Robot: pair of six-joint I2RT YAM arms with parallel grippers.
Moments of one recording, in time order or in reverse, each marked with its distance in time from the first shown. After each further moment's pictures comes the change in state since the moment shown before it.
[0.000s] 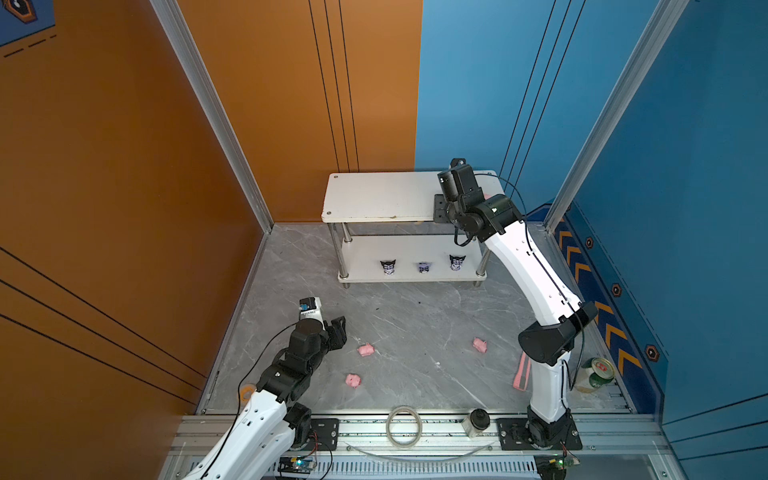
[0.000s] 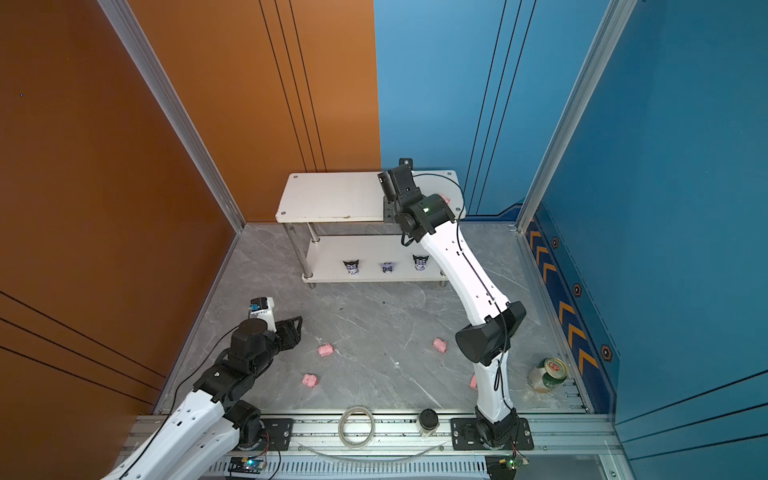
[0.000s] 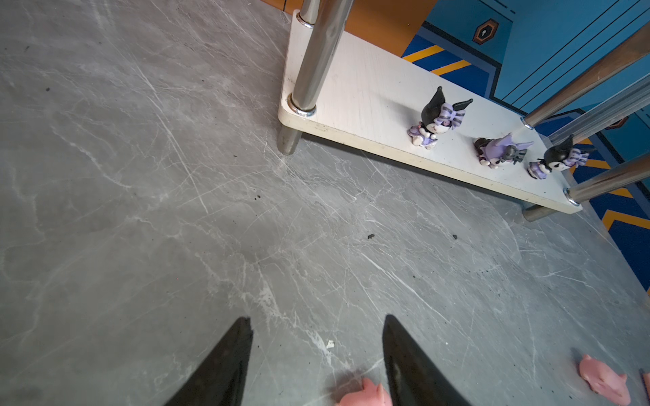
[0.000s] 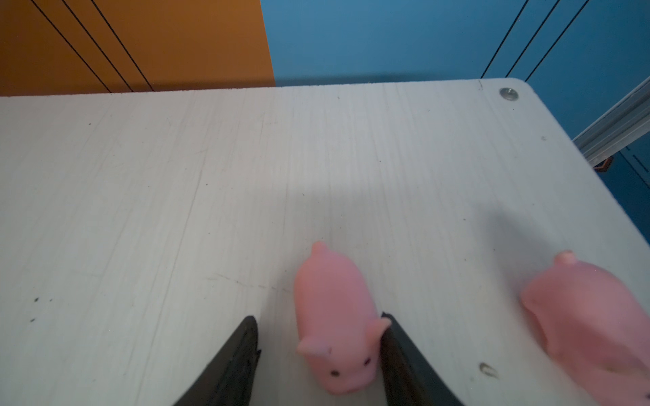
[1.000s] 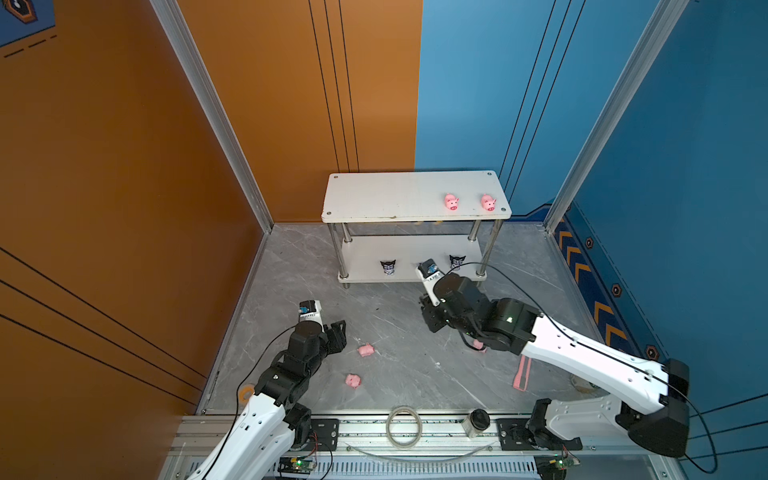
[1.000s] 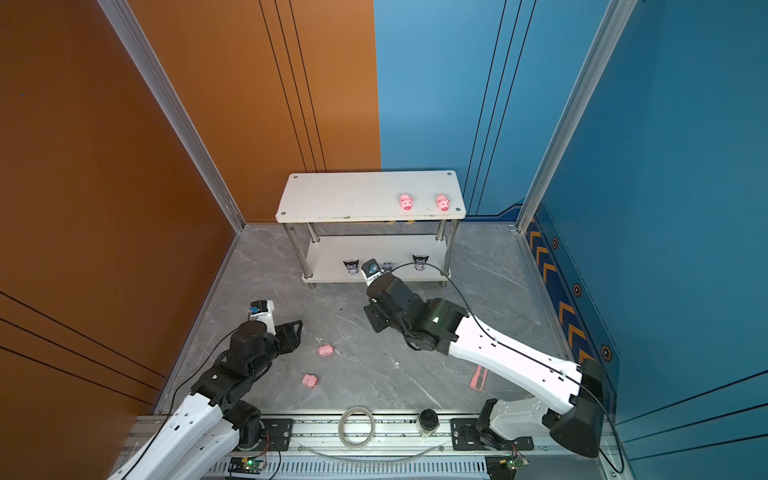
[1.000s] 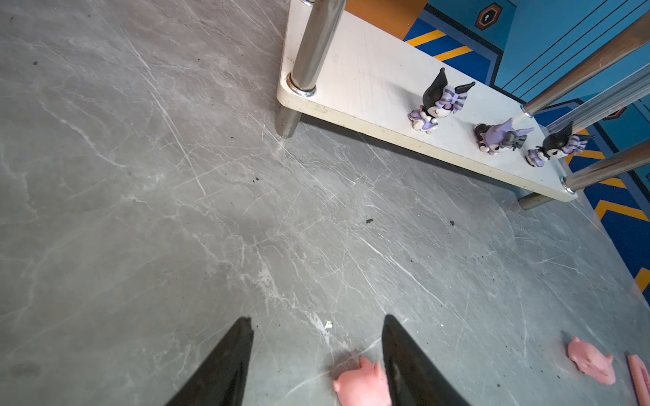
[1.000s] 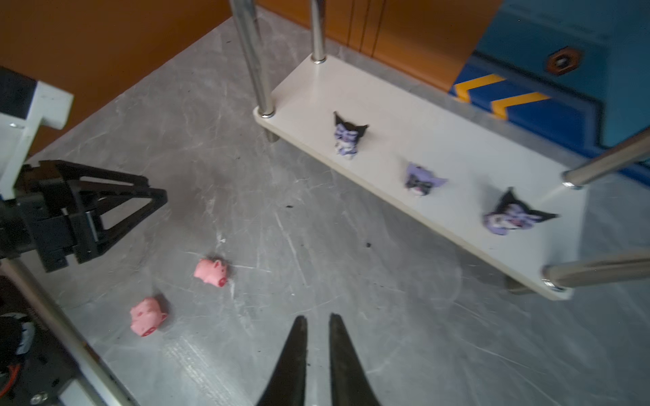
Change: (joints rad) left arm -0.003 -0.032 0.000 -0.063 0.030 -0.026; right arm 0.456 -0.623 -1.169 0.459 -0.178 -0.116
